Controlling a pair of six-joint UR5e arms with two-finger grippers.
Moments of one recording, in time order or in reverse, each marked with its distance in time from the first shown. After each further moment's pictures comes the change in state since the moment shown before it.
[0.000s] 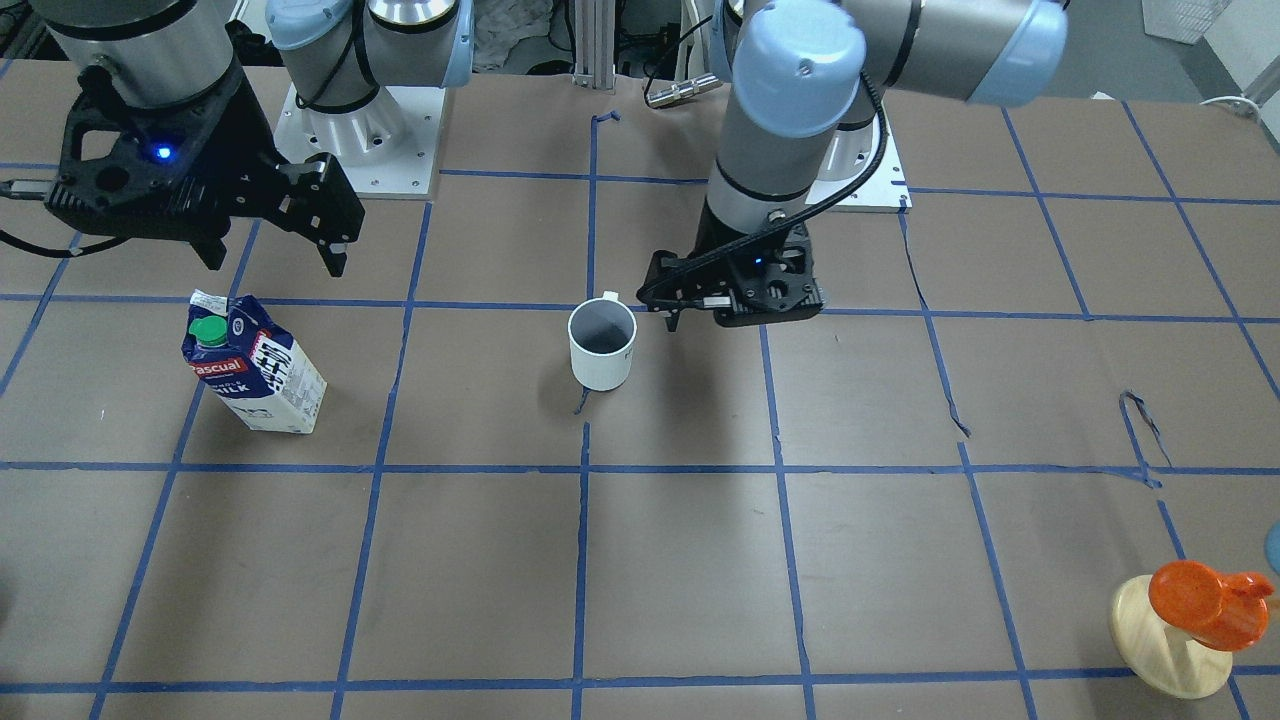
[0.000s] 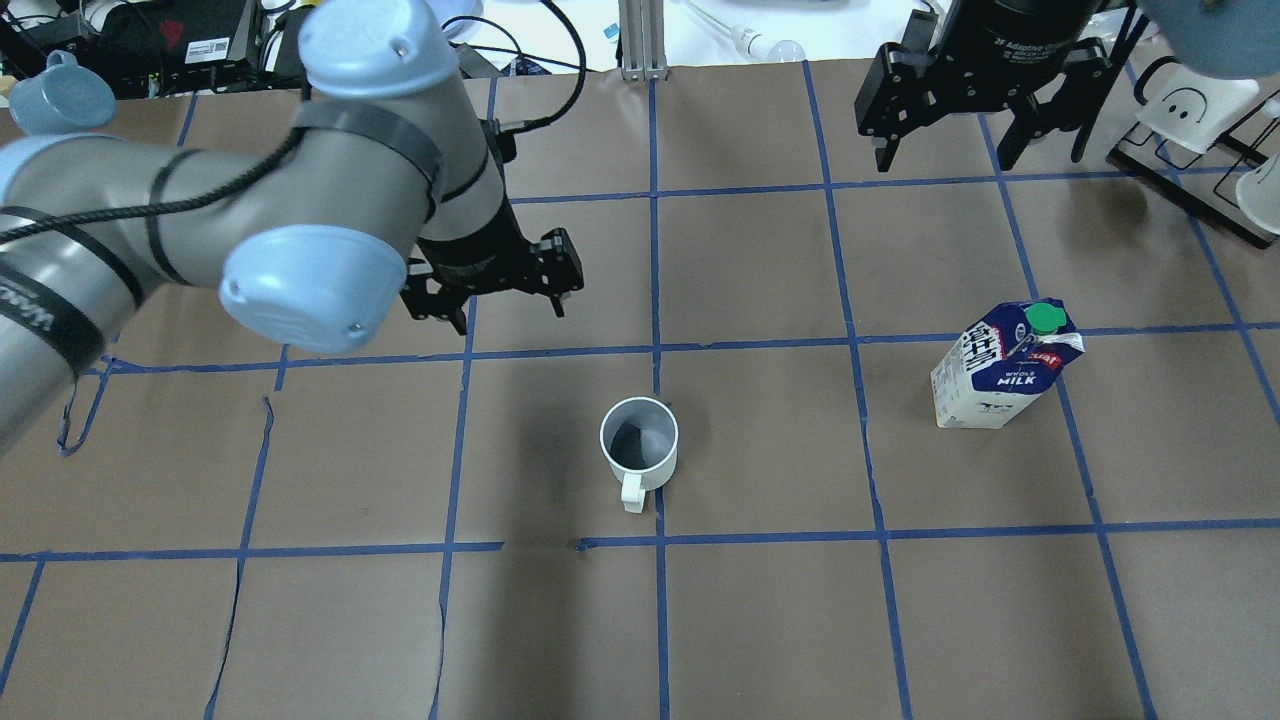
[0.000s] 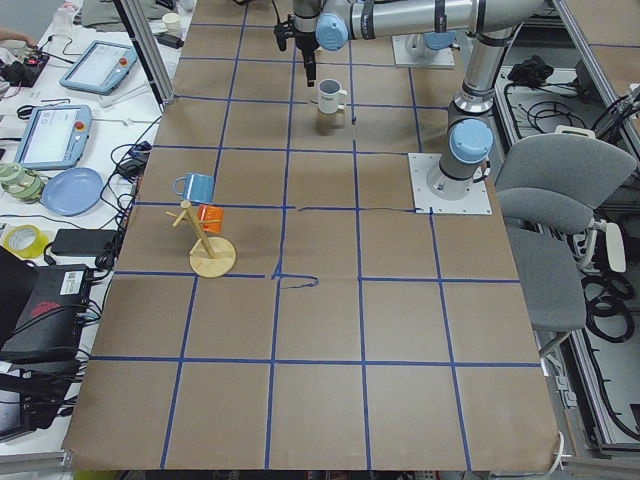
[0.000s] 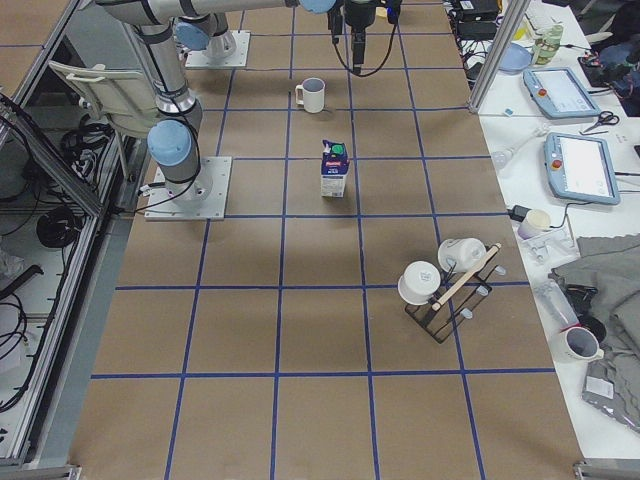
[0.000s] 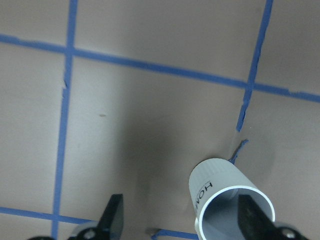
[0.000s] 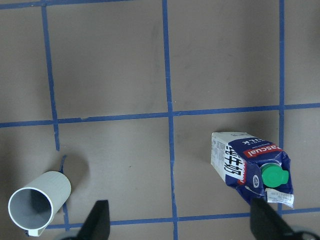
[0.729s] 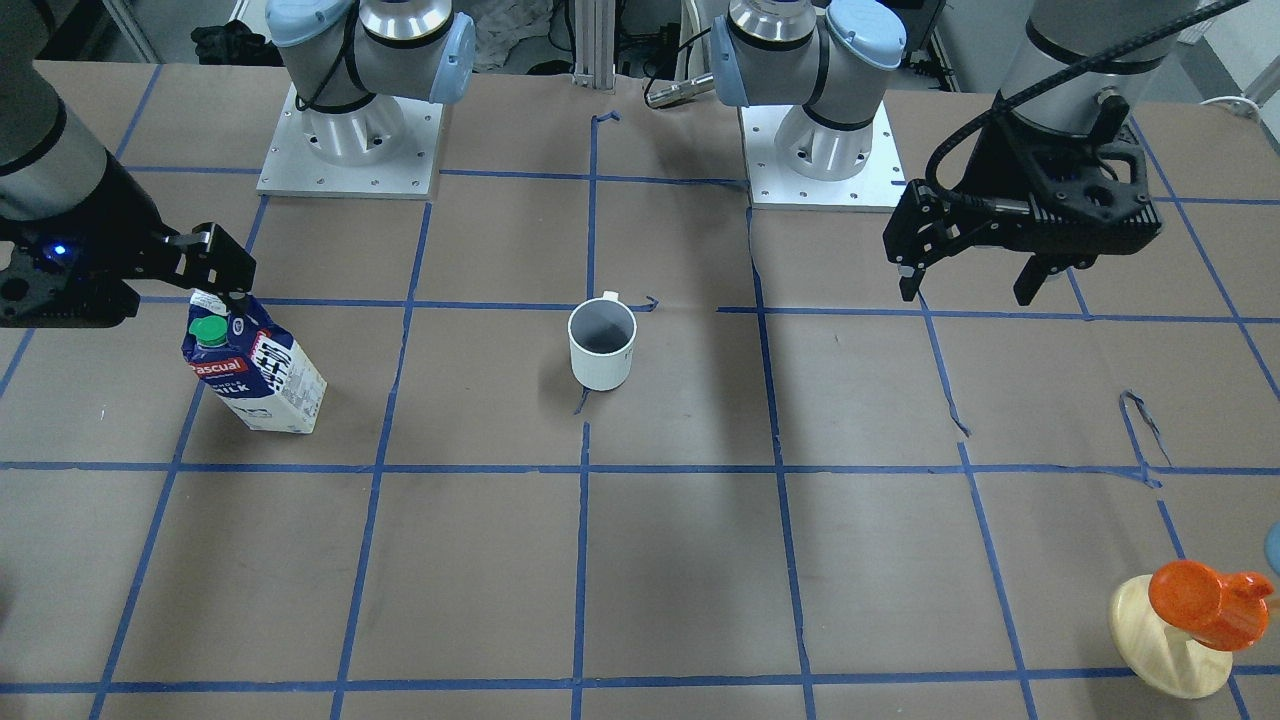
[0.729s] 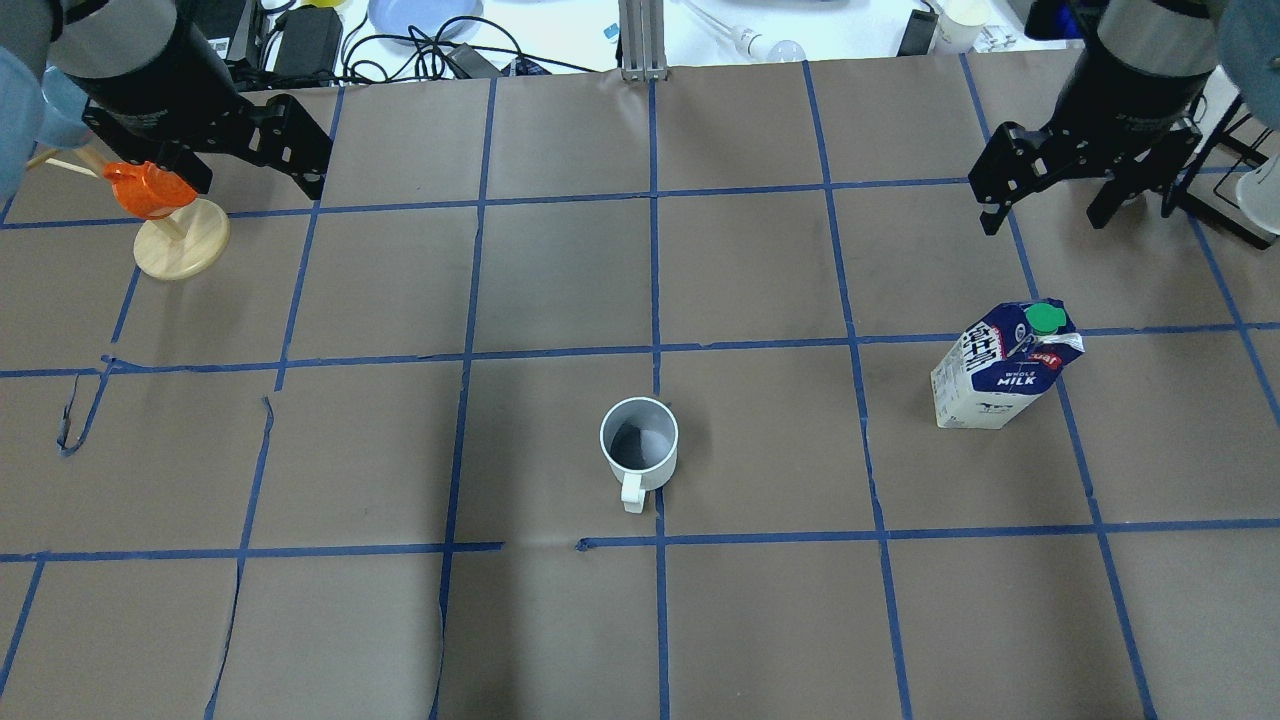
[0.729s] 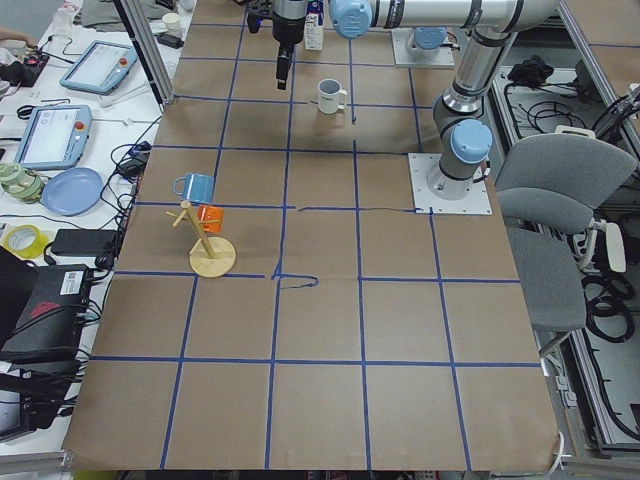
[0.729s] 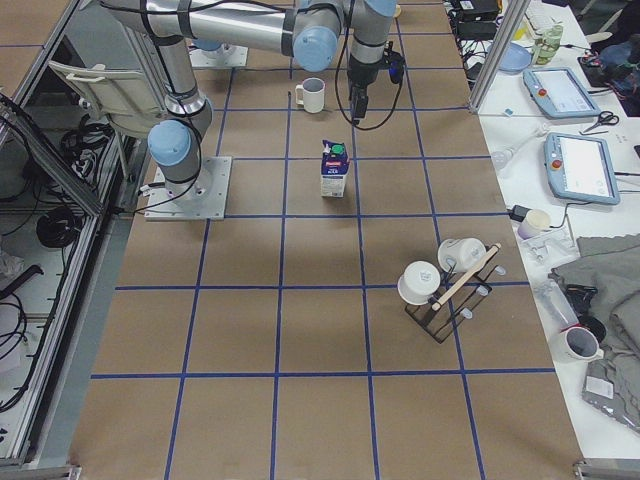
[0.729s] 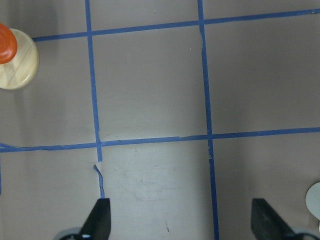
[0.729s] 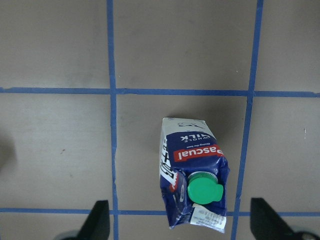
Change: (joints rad) left arm 0.262 0.091 0.138 -0.090 0.063 0.475; right arm -0.210 0.004 0.200 -0.077 -0.008 -0.290
